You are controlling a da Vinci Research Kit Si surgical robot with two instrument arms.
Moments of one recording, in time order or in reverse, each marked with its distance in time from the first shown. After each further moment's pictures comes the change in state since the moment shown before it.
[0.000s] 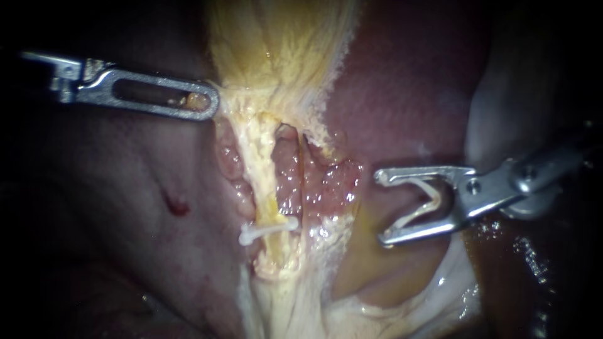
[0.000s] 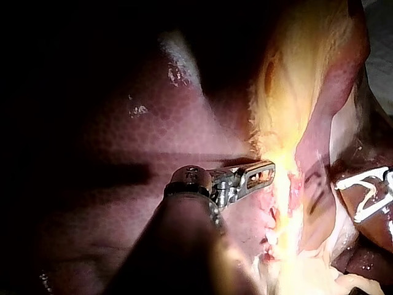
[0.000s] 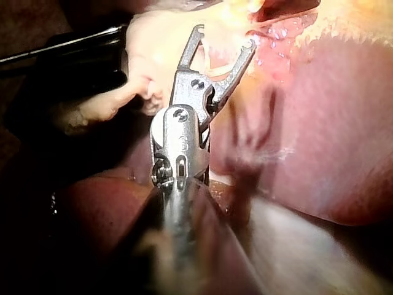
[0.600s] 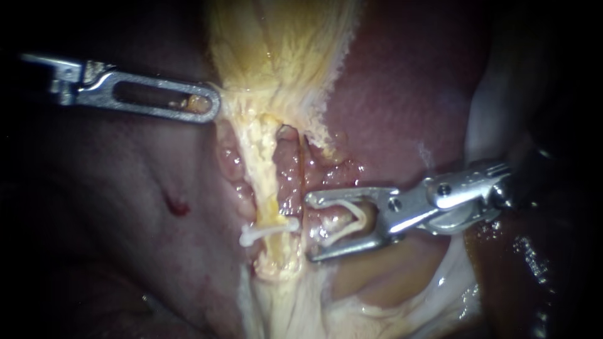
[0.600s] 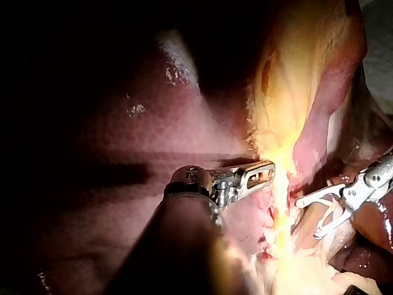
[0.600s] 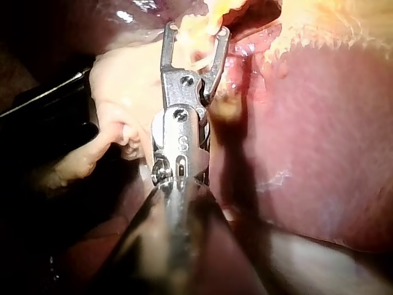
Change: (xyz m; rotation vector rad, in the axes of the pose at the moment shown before) right arm -0.003 0.002 0.009 0.043 0.029 0.097; left arm 0.000 -0.001 0.000 -0.004 -0.002 -0.002
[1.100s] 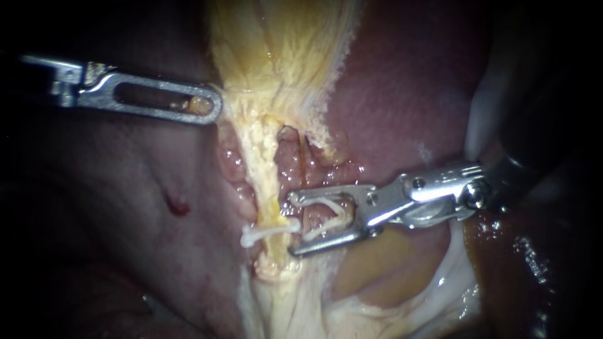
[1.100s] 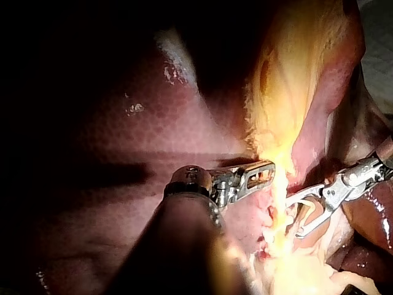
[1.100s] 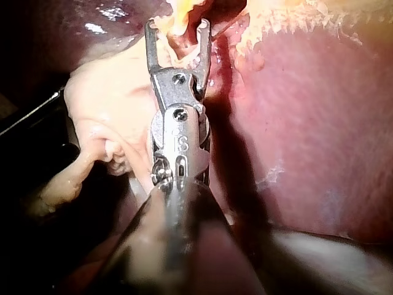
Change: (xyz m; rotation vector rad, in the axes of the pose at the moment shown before) right arm -0.003 0.003 0.002 0.037 0.021 0.050; left arm 0.000 0.000 0.000 -0.004 -0.003 -0.001
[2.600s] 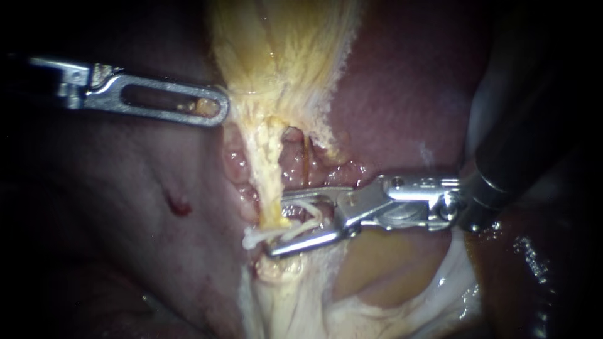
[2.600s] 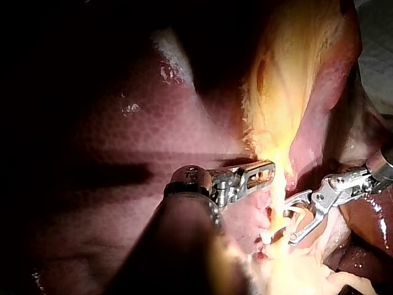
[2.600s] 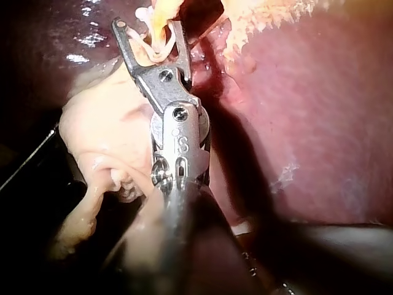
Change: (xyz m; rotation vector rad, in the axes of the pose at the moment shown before) right arm 0.001 0.000 0.003 0.102 0.131 0.064; left arm 0.000 0.000 0.001 0.001 0.000 0.000
